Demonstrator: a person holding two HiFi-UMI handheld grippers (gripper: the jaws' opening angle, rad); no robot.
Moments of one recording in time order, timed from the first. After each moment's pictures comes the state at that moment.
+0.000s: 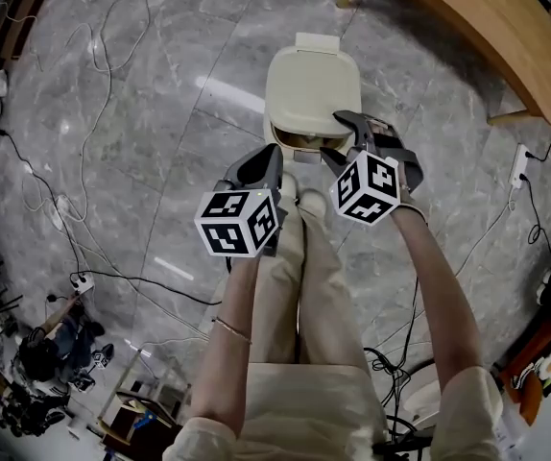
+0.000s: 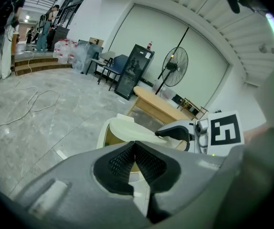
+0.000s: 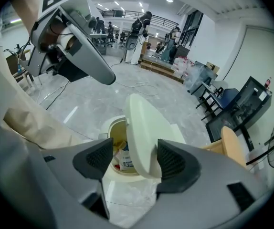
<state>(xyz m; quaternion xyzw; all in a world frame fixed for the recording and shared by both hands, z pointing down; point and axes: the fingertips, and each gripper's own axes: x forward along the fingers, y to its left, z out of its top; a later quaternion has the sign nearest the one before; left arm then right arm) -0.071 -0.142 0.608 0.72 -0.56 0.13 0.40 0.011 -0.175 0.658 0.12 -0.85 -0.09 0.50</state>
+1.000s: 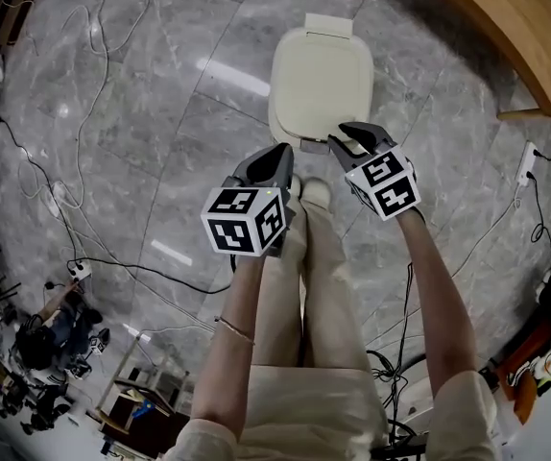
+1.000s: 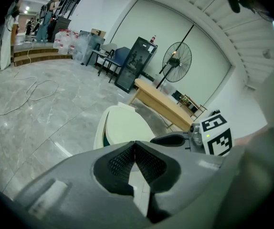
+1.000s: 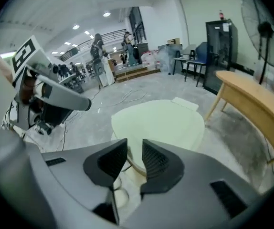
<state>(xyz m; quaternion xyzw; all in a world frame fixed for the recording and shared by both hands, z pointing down) -0.067 -0.125 0.643 0.71 -0.53 0.14 0.43 0.012 -0.159 0.699 0.21 -0.88 0.20 0.38</state>
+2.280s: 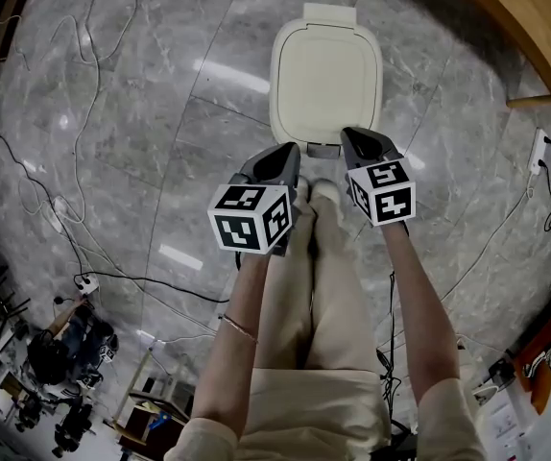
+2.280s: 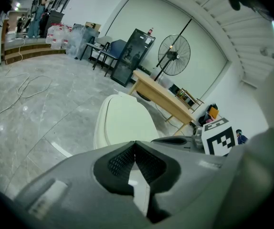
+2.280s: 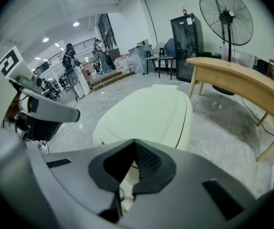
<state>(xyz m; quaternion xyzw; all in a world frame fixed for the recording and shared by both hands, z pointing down) -0.067 -0.132 0.695 0.73 -0.50 0.16 0.44 0.023 -0.165 0.749 0.36 -0.83 0.27 0.34</state>
